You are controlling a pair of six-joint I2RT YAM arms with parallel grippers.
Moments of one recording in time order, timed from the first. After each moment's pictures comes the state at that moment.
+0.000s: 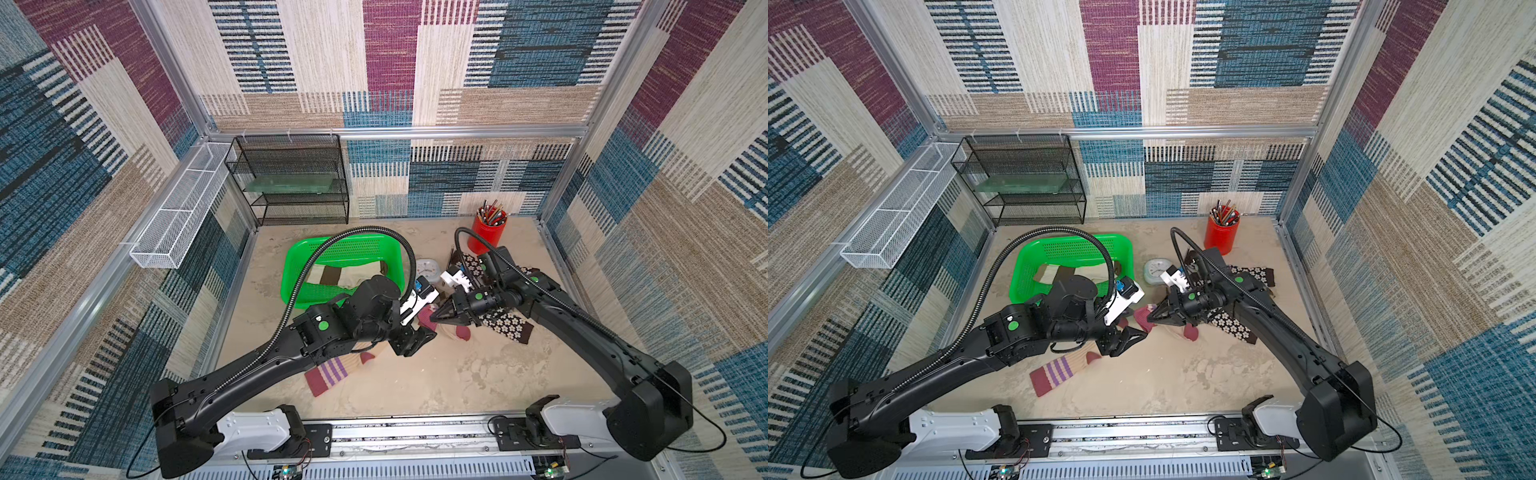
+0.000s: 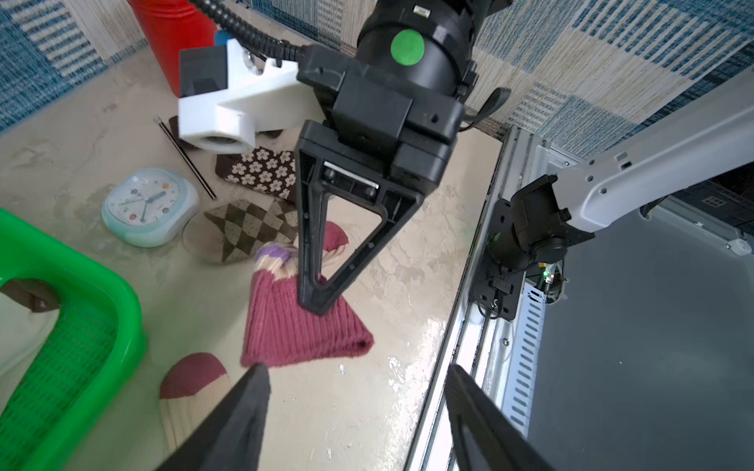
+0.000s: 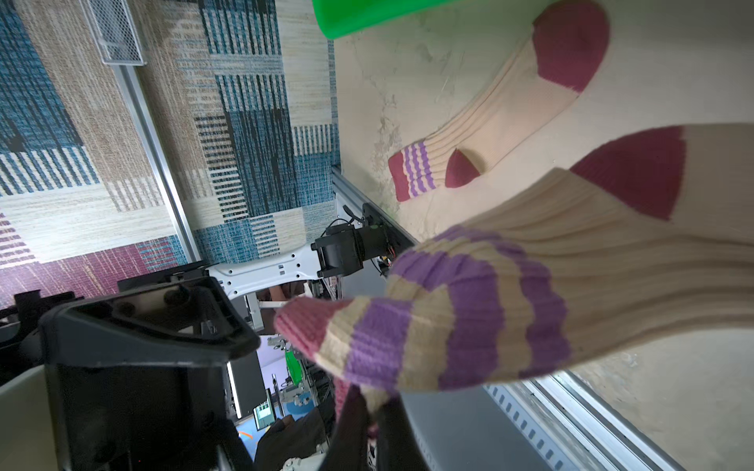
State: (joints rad) left arm -1.00 1.21 1.22 -0.65 0.14 -0.11; right arm 0.45 1.33 1.11 -0.81 -1.00 0.65
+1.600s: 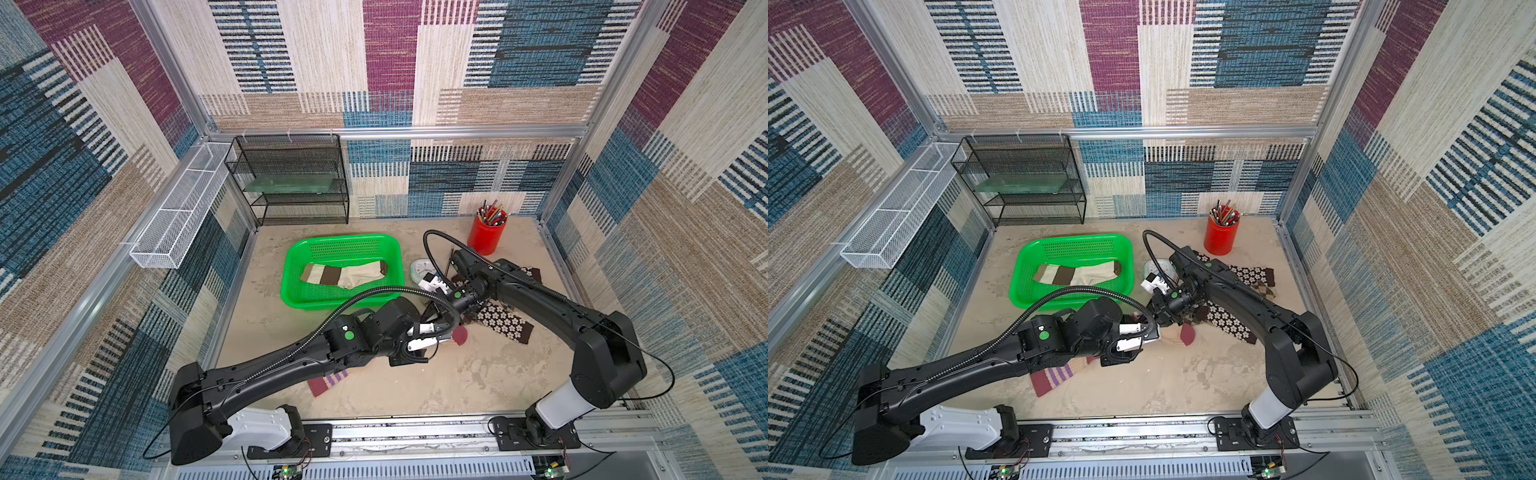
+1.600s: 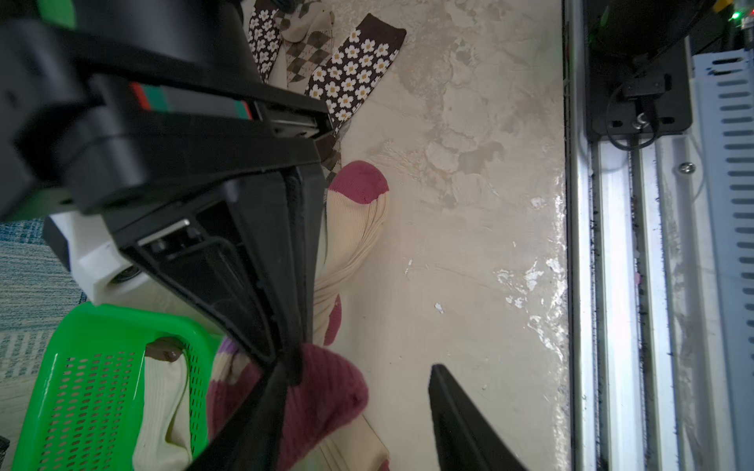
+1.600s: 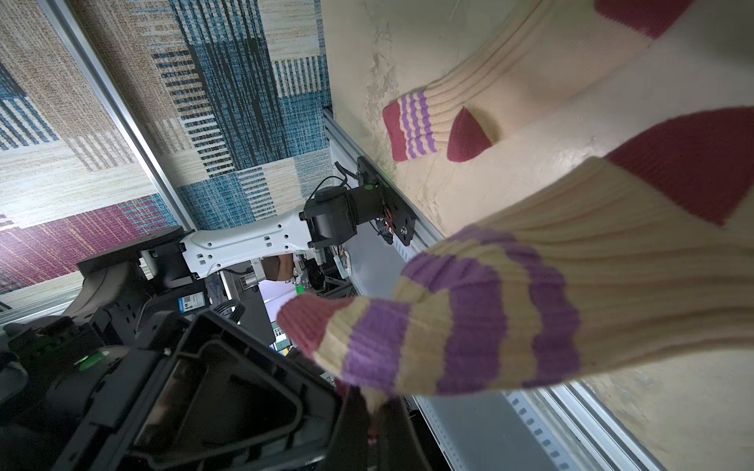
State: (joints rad) left arm -1.11 1.29 1.12 -0.63 -0.08 0.48; right arm 0.49 1.59 1.22 -0.92 -1.11 0.45
